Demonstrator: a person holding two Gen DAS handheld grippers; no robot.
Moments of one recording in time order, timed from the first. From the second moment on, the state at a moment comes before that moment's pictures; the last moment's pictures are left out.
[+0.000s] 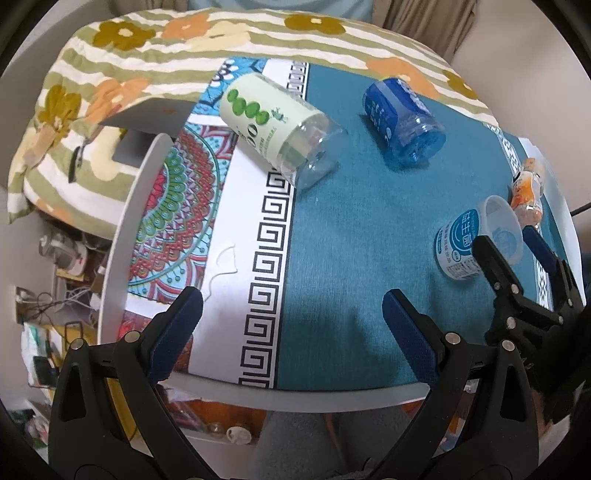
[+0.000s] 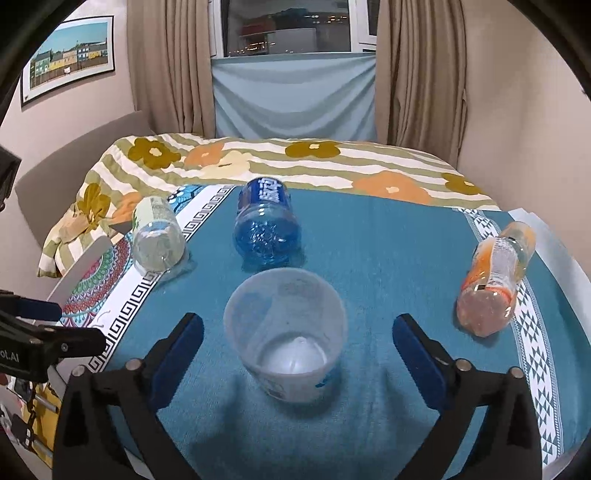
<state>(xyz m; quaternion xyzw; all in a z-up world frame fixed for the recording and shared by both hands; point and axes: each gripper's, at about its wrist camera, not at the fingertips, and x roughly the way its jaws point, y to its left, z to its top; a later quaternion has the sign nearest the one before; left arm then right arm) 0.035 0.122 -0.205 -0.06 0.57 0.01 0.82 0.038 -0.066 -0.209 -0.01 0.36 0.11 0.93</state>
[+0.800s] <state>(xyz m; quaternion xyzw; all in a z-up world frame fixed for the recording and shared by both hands) 0.000 0.067 -0.030 -0.04 0.39 0.01 0.92 0.010 -0.162 -0.034 -0.01 0.40 0.02 0.92</state>
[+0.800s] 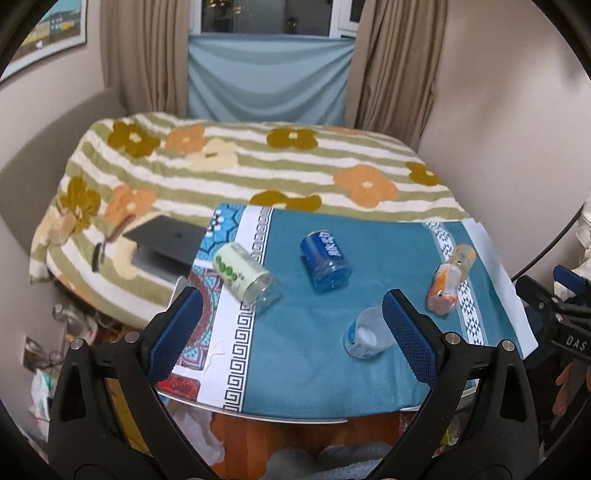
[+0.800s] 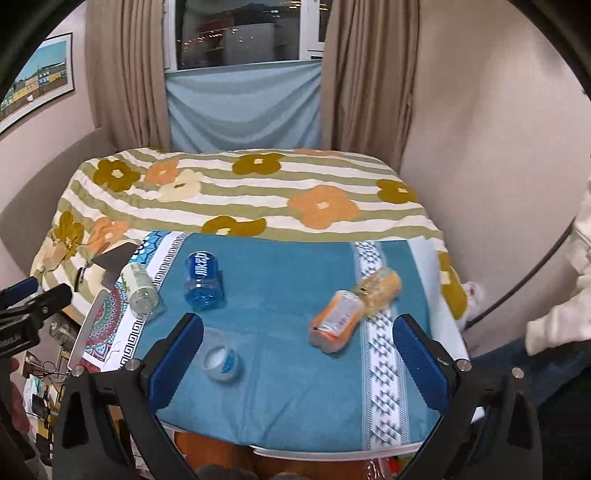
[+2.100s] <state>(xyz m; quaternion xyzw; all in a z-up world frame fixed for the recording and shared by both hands) 0.003 0.036 -0.022 0.00 0.37 -0.02 0.93 0.001 -0.170 -0.031 0.01 0.38 0.00 0.93</state>
